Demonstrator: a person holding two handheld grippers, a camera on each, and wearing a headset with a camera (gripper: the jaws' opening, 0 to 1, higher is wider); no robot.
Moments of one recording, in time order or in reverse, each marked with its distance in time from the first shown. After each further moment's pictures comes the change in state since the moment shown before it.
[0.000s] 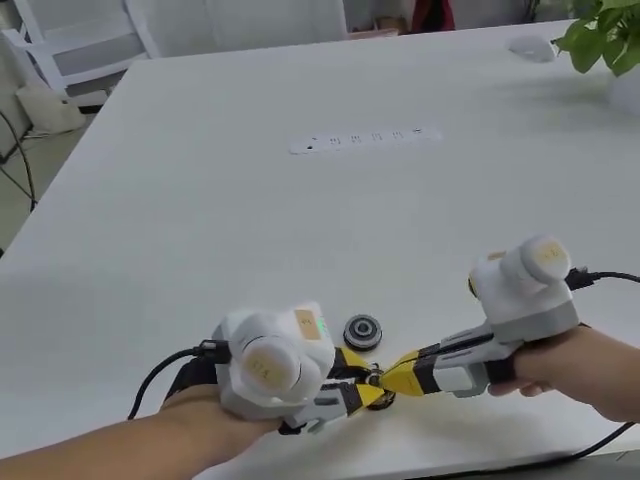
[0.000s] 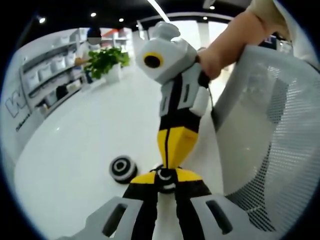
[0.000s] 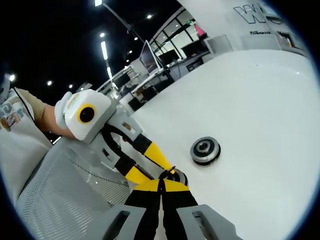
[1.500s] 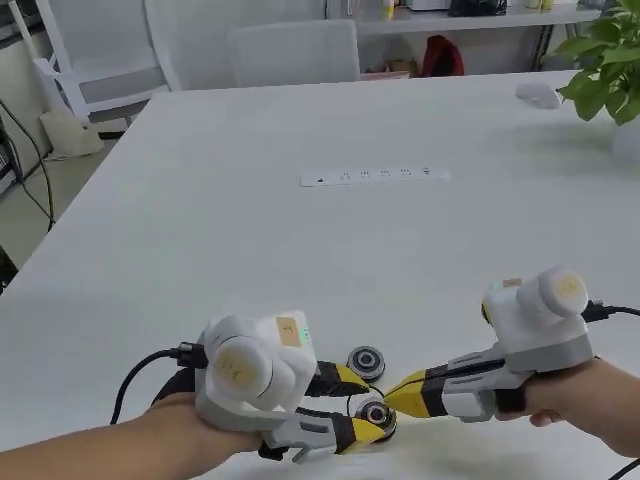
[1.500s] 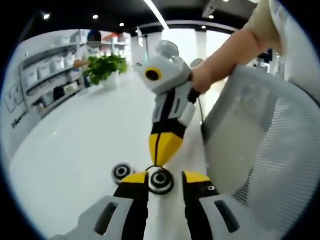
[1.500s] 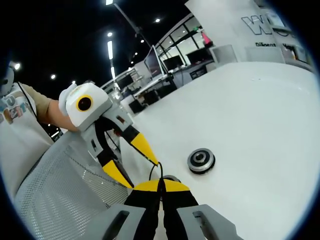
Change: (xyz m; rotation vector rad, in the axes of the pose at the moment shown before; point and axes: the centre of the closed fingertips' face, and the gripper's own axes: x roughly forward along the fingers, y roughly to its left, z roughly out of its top) left arm -0.035 -0.013 0.025 -0.046 -0.076 -0.057; right arm -0.012 -0.002 0.009 -0.077 -0.022 -0.011
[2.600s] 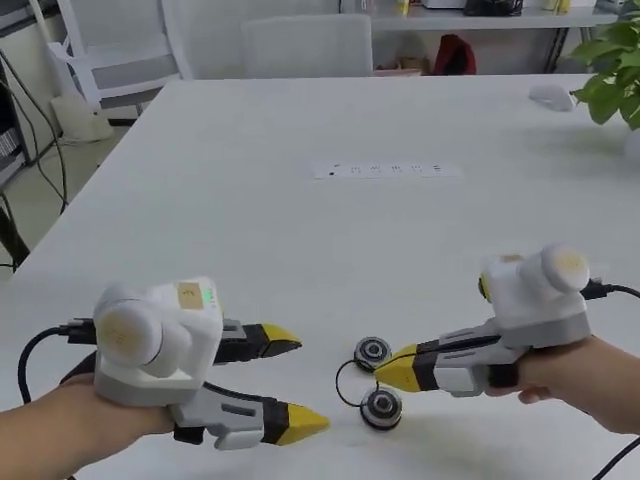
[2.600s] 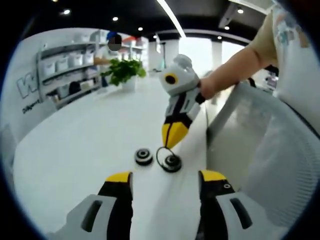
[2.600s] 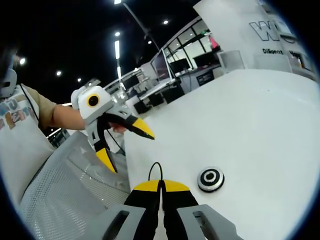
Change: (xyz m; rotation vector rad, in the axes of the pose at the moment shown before) left arm -0.071 0.018 -0.016 -0.101 -0.053 0.095; right arm 0.014 0.013 0.026 -0.053 -0.008 0.031
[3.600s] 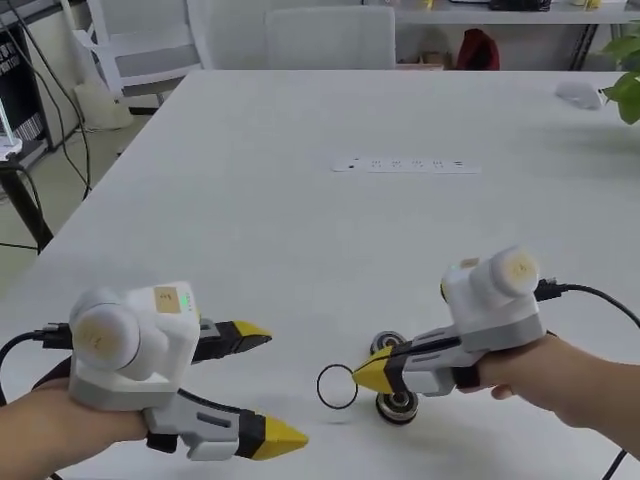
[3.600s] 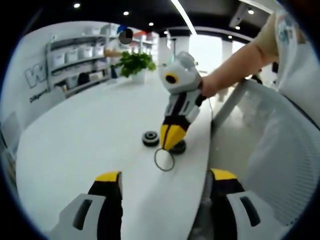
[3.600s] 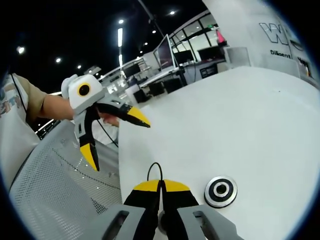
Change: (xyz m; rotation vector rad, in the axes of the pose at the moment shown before) left arm -0.023 0.005 -0.029 -0.064 0.040 0.056; right arm 0.042 -0.005 -0.009 -0.058 0.092 -0.020
